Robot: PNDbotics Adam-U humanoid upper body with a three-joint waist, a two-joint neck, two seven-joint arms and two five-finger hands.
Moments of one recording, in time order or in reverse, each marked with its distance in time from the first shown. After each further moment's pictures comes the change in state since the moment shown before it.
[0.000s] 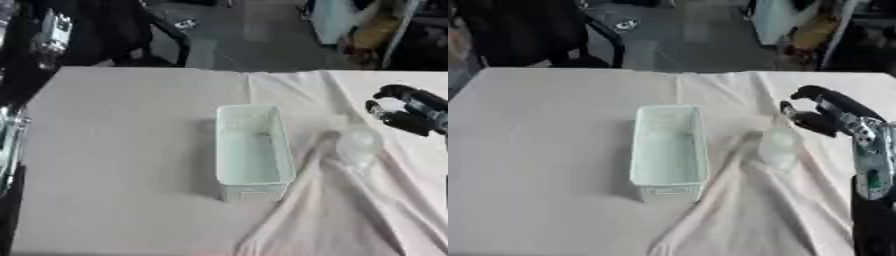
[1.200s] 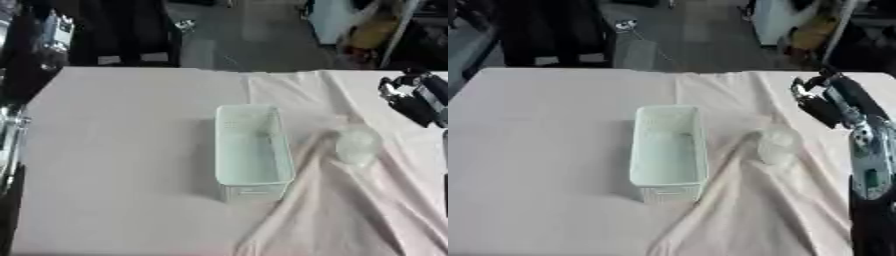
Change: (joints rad) left arm 0.000 0.000 0.000 0.000 -0.007 0.002 -0.008; right arm 0.000 0.001 0.023 0.008 -0.039 -0.001 -0.281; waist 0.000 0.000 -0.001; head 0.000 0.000
